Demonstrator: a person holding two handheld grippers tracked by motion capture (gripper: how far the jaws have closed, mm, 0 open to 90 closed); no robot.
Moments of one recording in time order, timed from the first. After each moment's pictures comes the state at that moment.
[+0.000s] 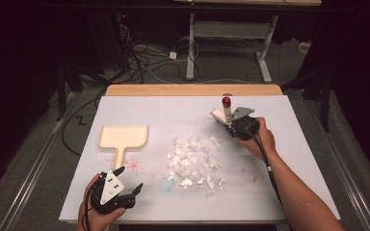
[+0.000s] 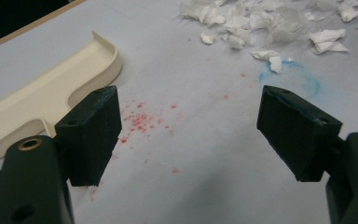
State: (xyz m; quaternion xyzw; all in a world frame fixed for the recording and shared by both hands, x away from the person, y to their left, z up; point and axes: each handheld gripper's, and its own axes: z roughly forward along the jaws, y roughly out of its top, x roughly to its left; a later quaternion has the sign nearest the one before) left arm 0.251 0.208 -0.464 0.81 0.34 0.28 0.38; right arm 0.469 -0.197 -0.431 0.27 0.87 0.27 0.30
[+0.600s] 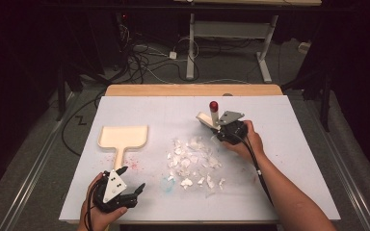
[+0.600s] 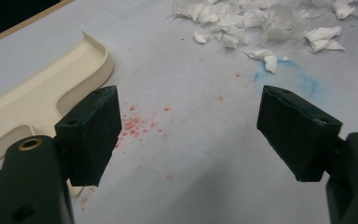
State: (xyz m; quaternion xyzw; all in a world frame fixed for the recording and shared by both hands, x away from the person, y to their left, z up) left arm 0.255 0.205 -0.465 0.82 0.33 0.28 0.38; right arm 0.456 -0.165 -0.436 0.24 0.87 0.32 0.27
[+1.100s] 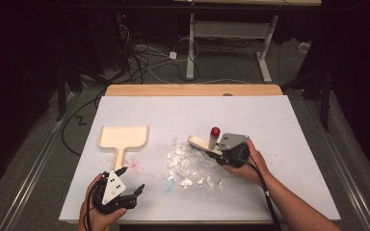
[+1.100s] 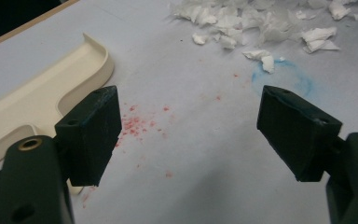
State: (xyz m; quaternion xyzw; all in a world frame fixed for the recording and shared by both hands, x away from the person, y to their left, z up) left arm 0.253 0.205 -0.464 0.82 0.33 0.28 0.38; right arm 0.383 -0.165 -0.437 0.14 0.89 0.37 0.21
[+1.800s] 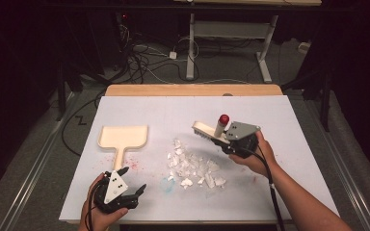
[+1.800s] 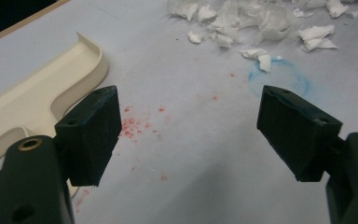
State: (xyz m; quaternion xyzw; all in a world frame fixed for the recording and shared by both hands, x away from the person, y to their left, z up) left arm 0.255 0.203 -0.465 0.82 0.33 0.27 0.38; right arm 0.403 -0.175 -0.396 0.15 0.87 0.39 0.27
